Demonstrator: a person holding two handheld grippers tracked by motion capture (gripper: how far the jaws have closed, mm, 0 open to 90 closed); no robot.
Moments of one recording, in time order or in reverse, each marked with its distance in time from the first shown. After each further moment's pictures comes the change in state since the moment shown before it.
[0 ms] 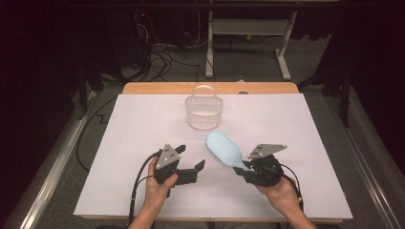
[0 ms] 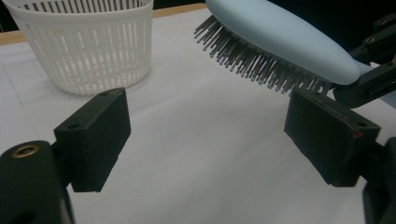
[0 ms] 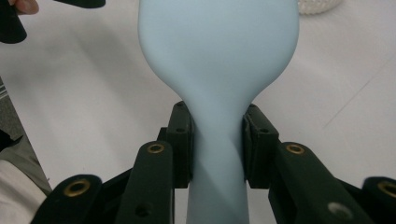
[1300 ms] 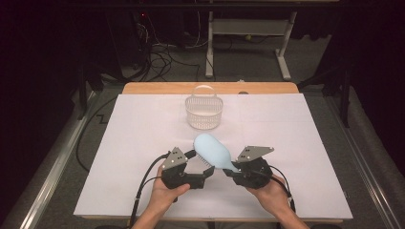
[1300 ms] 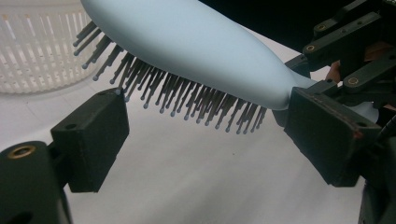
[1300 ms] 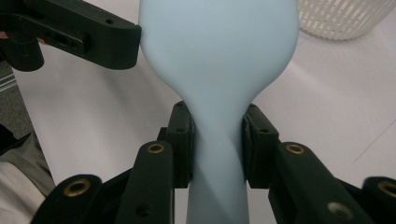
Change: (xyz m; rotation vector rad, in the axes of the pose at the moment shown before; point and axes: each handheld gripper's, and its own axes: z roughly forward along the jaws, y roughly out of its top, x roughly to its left) left arm -0.015 0.001 0.010 0.018 -0.130 -0.035; right arm 0.021 0.012 0.013 -0.017 0.016 -0.073
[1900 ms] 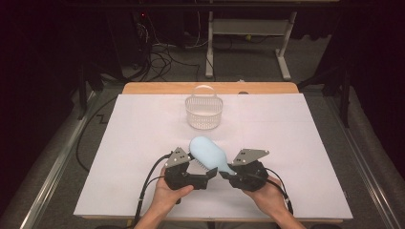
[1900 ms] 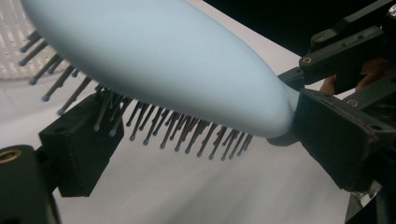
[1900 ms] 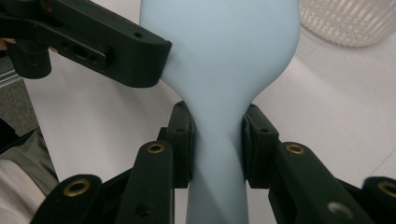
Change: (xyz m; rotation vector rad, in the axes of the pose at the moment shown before) left arm -0.003 0.000 0.006 0.018 -0.021 -0.057; right arm 0.010 0.000 0.007 -0.007 0.009 -0.032
